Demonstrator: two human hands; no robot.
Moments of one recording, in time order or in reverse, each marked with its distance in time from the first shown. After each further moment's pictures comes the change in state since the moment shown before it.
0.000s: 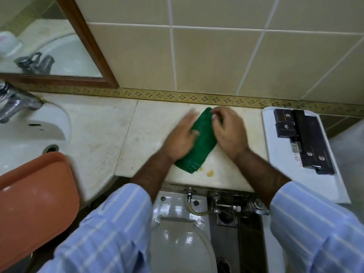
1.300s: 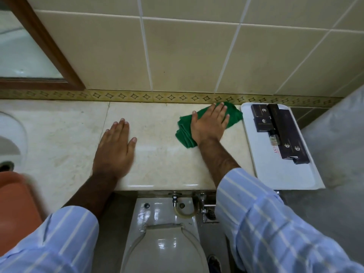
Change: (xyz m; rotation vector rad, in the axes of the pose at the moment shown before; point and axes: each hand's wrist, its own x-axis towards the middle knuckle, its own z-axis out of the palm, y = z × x) left_hand -0.027 -0.118 -0.041 0.589 0.123 -0.136; right_hand 0.036 0.035 0.058 -0.574 -0.091 0.544
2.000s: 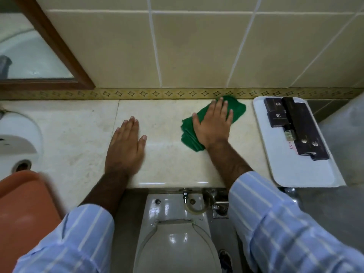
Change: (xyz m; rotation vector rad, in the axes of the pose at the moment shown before) left_hand -0.001 0.002 -0.004 -0.022 0.024 0.002; right_hand -0.016 -0.005 0.002 -0.039 -0.028 -0.181
